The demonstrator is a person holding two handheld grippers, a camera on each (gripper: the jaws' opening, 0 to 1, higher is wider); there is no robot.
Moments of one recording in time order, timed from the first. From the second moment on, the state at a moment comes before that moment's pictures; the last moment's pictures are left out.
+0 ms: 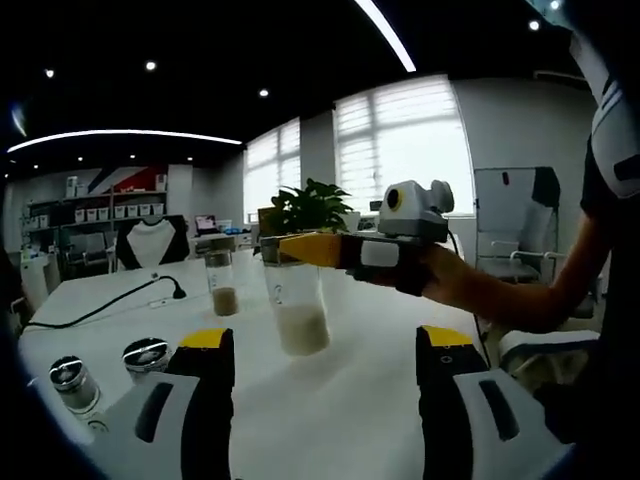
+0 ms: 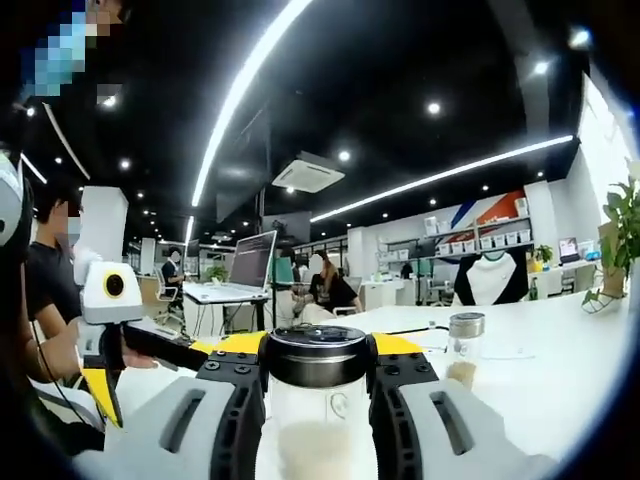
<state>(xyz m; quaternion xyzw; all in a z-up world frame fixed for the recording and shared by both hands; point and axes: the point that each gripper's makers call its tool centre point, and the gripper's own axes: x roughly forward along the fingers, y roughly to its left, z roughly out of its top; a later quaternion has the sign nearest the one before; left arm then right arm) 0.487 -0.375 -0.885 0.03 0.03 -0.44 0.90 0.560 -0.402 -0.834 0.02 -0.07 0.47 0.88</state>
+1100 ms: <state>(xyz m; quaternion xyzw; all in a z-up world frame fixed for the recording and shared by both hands) 0.492 -0.379 -0.899 0.03 0.05 -0.45 0.89 0.509 -0.370 -0.854 0.03 -0.05 0.57 0.82</state>
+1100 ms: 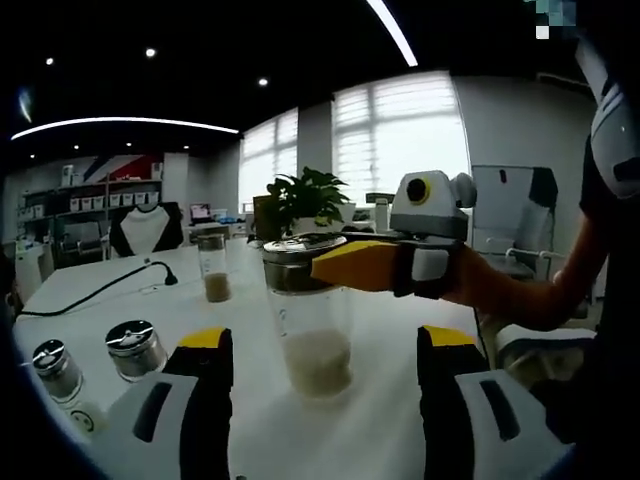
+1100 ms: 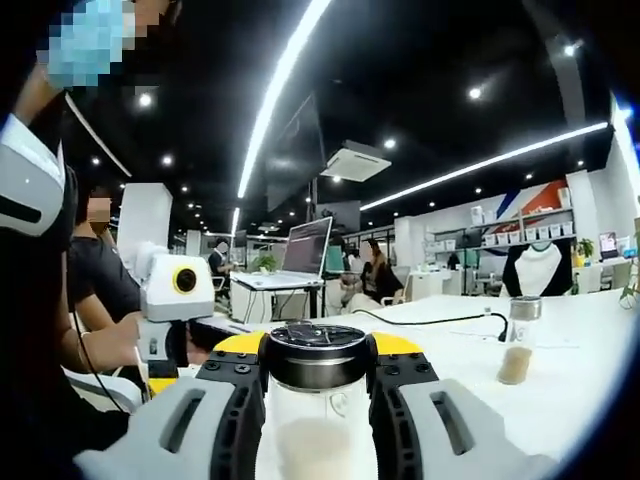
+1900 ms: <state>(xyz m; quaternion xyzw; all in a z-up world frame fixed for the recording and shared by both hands) 0.496 -0.374 -0.909 0.01 0.05 -0.50 0.87 0.477 -0.335 -0.871 0.03 -0.02 0.69 0.72</state>
